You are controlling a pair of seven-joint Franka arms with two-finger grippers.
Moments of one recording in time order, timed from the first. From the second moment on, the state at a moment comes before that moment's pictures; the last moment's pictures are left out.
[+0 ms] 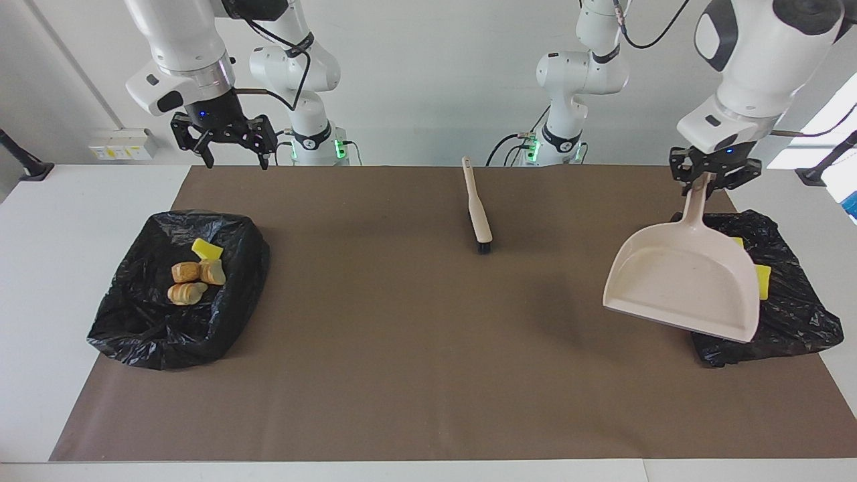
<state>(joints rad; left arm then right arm) -0.24 0.03 0.10 -1.59 0.16 1.57 0.22 -0.19 -0.01 0.26 -1.51 -0.06 1.46 0.07</state>
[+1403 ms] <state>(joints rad) -0.75 0.34 0.09 -1.80 -0.16 2.26 -0.34 0.00 -0.02 -0.03 -1.52 -0.04 1.44 0.06</state>
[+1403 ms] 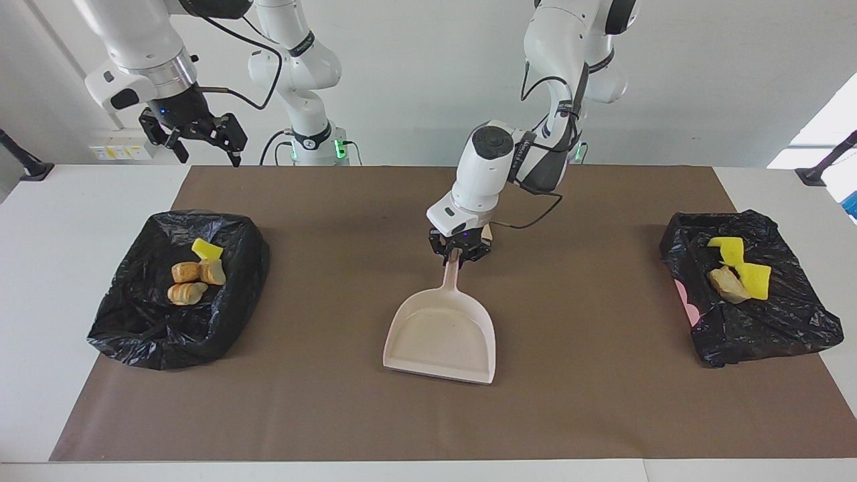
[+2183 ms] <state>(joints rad) -0.75 0.31 0.13 -1.81 -0.18 2.25 -0.55 0.00 -0.02 -0.03 -1.52 -0.04 1.44 0.06</state>
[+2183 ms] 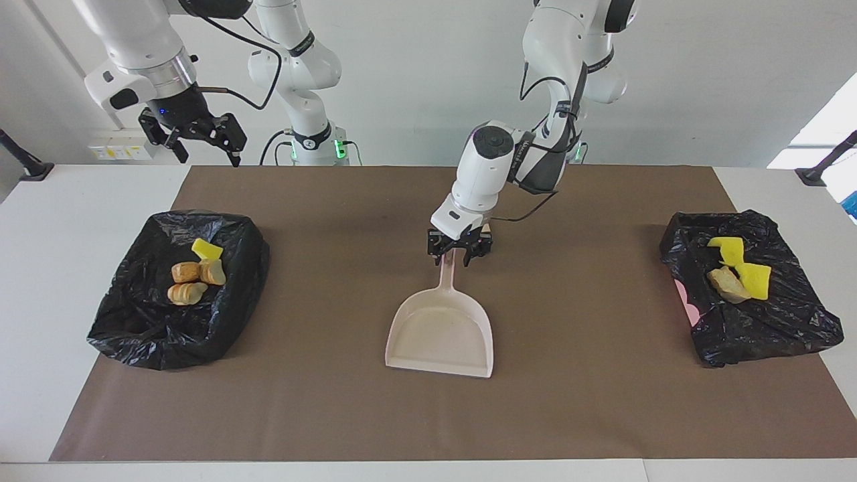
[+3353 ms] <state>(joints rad) -0.23 -0.01 0.14 -1.78 -0.05 1.83 -0.16 0.00 -0.02 -0.03 -1.52 -0.04 1.44 0.06</state>
